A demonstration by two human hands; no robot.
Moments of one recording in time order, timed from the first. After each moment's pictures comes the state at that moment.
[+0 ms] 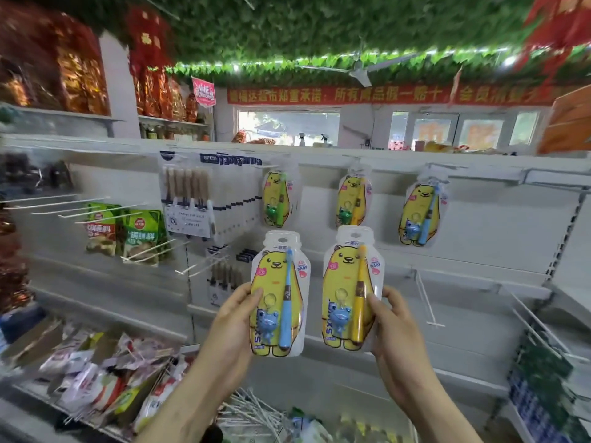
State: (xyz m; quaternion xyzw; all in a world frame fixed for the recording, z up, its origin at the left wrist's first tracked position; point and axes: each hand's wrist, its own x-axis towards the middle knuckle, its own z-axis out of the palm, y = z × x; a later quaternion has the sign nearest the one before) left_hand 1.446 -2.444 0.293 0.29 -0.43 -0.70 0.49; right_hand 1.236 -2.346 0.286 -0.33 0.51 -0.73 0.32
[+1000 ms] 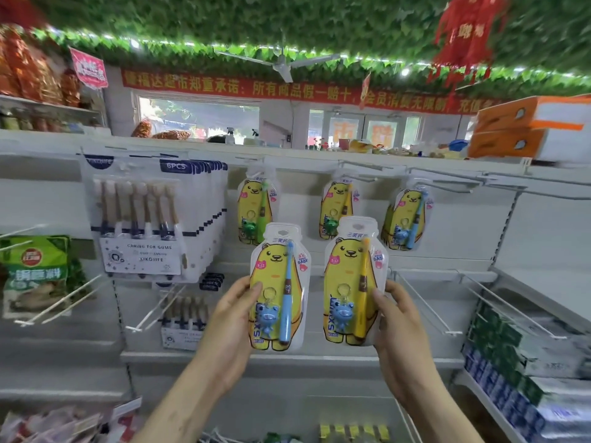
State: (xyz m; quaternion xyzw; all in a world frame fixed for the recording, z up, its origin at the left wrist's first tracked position) left_hand 1.453 -2.596 0.312 0.19 -0.48 -0.77 0.38; right_hand 1.290 -2.434 0.313 -0.25 0.56 -0.77 0.16
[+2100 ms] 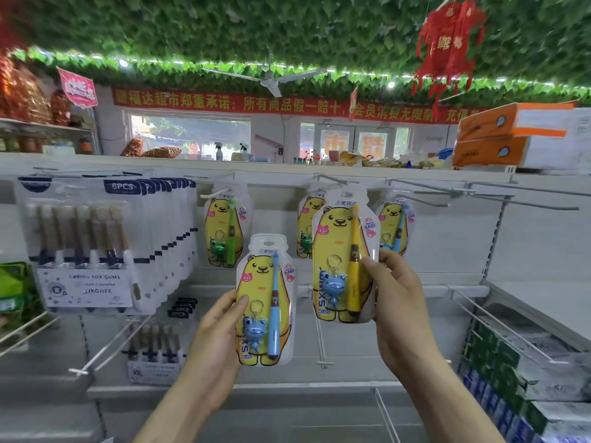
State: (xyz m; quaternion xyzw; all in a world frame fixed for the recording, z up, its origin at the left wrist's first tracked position) left_hand 1.396 -2.596 0.322 0.18 -0.47 -0.78 0.38; right_hand 1.237 -2.442 0.381 -0.28 0.54 -0.79 0.12
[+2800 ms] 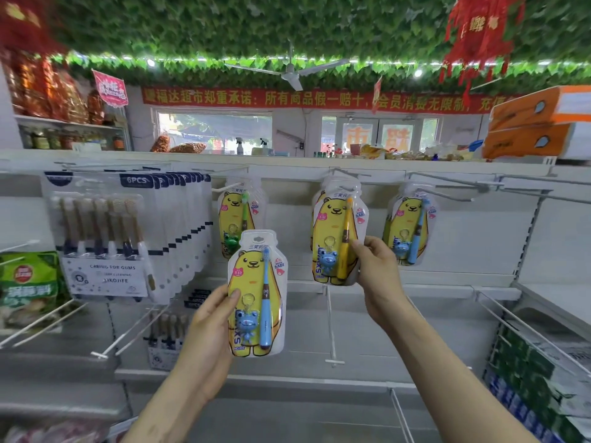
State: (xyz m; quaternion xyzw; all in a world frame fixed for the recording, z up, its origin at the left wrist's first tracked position) left_hand 1.401 -2.610 0.316 0.22 -0.47 -0.74 0.43; right_hand 1.162 -2.522 0.364 -0.28 0.58 -0.75 0.13
